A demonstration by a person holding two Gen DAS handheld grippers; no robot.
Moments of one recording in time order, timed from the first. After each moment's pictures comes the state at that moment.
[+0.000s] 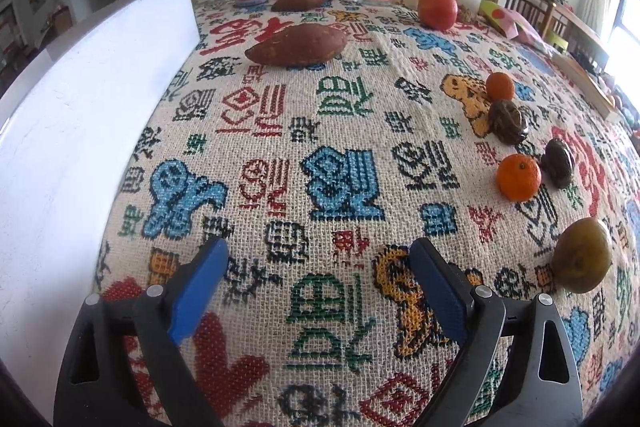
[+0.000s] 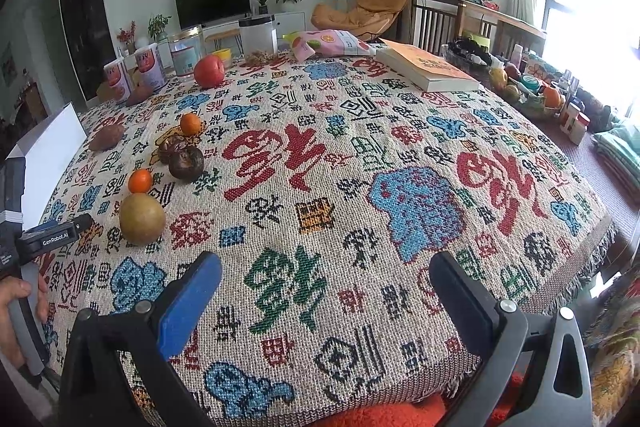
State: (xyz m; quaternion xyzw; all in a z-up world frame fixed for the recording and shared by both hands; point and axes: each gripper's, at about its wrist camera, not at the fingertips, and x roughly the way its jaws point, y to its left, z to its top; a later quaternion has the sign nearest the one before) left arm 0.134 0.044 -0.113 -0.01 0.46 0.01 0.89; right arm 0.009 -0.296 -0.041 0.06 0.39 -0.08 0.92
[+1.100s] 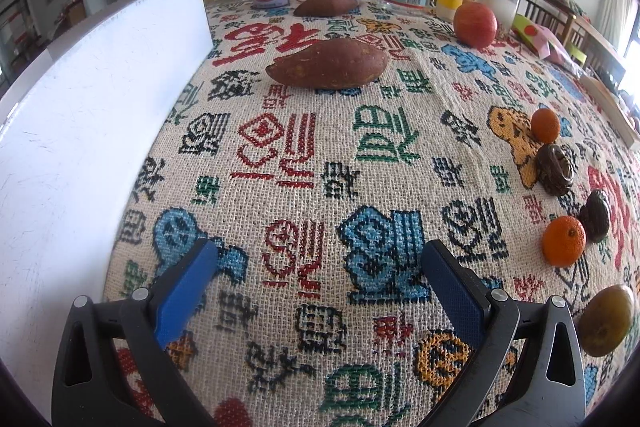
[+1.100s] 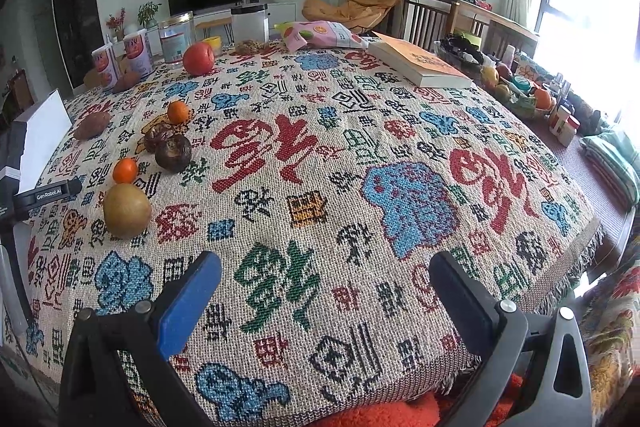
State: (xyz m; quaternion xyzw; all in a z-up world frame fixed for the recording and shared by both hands) left arm 0.173 0.059 -0.120 -0.02 0.45 0.04 0.89; right arm 0.016 -0.284 -0.045 0.02 0.41 -0.11 0.91
